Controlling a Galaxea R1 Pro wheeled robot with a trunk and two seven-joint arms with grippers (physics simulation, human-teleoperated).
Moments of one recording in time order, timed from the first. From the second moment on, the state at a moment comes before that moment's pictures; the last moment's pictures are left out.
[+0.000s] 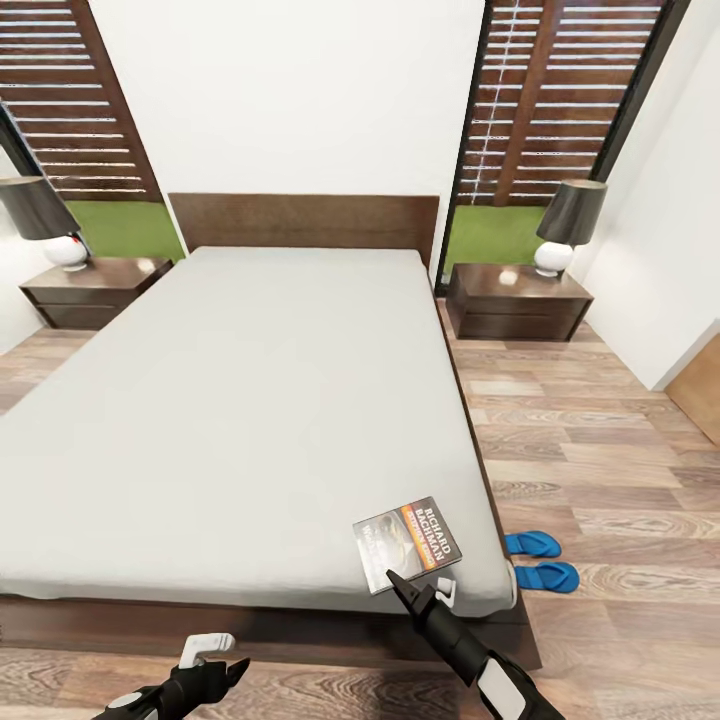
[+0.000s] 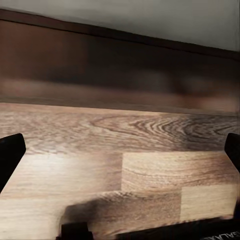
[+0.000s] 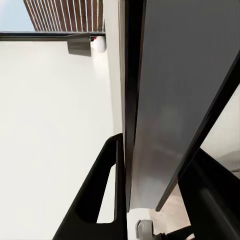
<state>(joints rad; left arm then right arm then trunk) -0.55 0.15 0.02 -0.02 0.14 -0.16 -0.43 -0.48 0.10 -0.23 -0.34 -0.59 0.28 1.10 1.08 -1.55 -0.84</state>
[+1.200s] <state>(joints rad) -0.55 0.12 0.02 -0.02 0.14 -0.16 -0.45 -0.48 -0.35 -0.22 -0.14 -0.09 0.26 1.35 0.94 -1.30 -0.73</state>
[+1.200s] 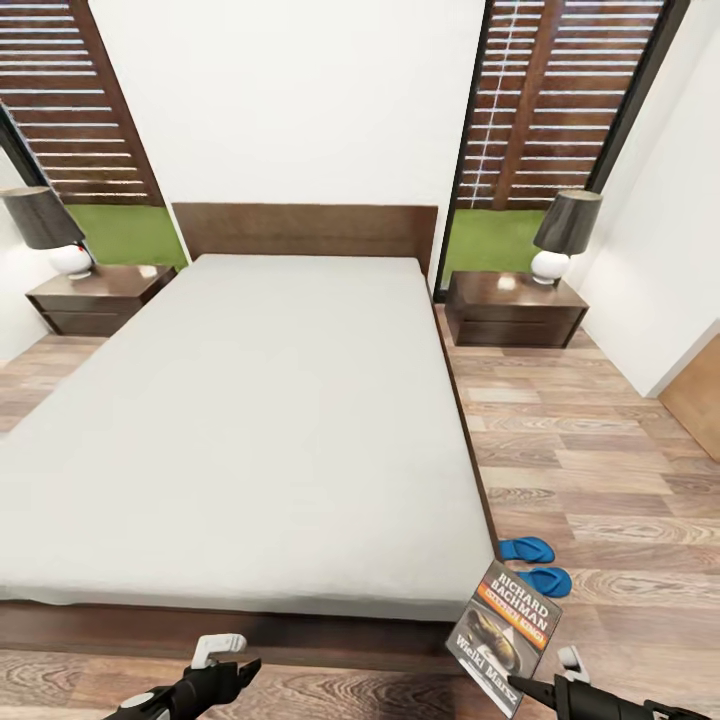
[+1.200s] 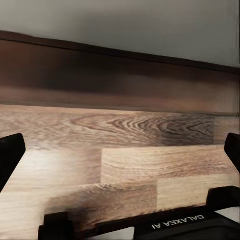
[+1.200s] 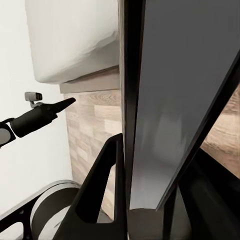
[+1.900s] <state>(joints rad) -0.55 0.12 0.02 -0.02 0.14 -0.16 -0.45 -0.48 -0.34 -0.22 -0.14 -0.09 0.25 1.35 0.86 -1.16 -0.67</state>
